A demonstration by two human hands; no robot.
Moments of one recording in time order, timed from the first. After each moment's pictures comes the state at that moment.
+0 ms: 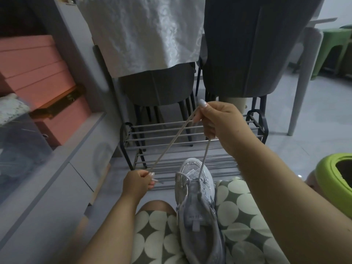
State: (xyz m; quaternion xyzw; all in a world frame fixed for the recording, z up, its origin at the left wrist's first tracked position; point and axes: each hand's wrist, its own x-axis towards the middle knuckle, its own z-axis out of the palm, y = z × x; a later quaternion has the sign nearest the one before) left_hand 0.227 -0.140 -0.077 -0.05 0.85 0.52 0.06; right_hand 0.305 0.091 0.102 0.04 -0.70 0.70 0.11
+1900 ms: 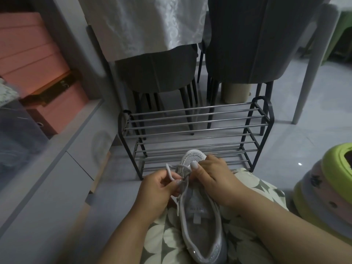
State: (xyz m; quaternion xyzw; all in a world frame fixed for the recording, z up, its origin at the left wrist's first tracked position) left_hand 0.313 -0.101 -0.037 0.09 0.79 0.59 0.10; right_hand 0.334 0.079 -0.027 0.10 -0.94 0.31 0.06
